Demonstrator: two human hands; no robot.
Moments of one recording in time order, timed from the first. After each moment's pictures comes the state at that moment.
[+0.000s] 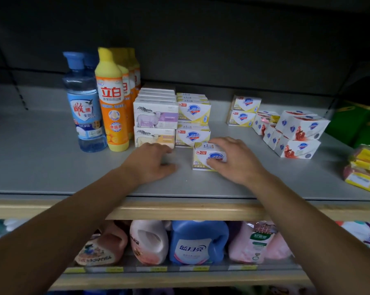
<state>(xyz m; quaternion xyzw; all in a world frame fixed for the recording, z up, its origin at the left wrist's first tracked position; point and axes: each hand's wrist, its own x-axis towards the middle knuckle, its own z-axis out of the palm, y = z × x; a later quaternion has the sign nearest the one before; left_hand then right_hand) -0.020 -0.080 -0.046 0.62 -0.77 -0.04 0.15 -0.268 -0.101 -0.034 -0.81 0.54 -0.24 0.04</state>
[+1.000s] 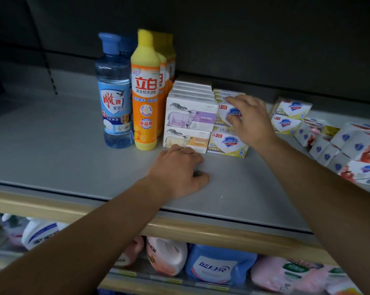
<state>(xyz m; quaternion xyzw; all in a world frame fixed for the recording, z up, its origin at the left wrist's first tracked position) -0.015 -0.089 -0.063 0.62 -0.76 -0.02 0.17 -0.200 -0.220 -0.001 -0.81 0.48 -0.32 -0.07</state>
